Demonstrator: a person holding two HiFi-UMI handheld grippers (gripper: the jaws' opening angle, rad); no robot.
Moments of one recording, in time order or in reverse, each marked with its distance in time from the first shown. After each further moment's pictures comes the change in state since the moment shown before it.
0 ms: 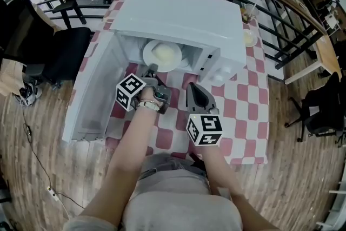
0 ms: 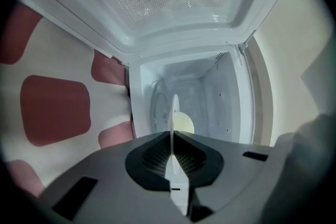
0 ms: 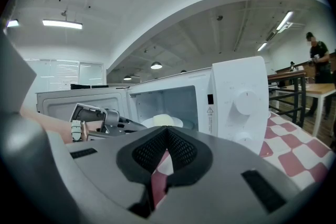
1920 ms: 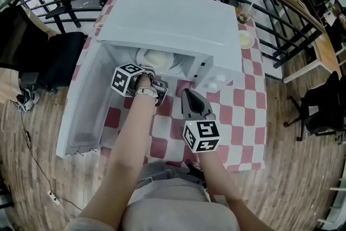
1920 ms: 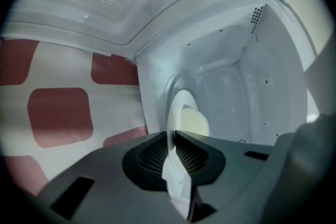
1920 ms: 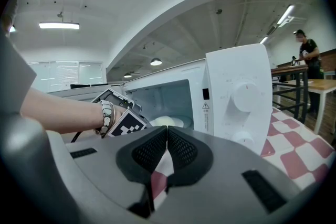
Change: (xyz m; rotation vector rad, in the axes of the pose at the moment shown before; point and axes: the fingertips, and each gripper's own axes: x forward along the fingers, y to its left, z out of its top) left arm 0.040 0.036 0.004 -0.013 0.040 0.450; right arm 0.012 -0.016 -0.007 0.023 0.046 0.019
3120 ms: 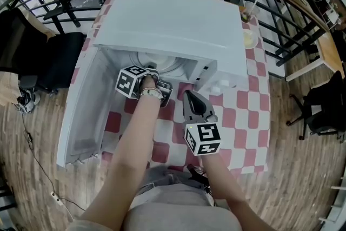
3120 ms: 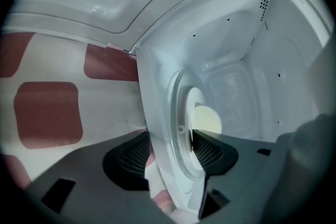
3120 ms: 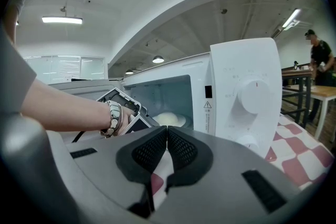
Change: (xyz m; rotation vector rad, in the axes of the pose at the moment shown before) left arm 0.024 0.007 0.003 0.010 -0.034 0.033; right arm 0.015 -0.003 -0.004 -0.052 0.017 0.005
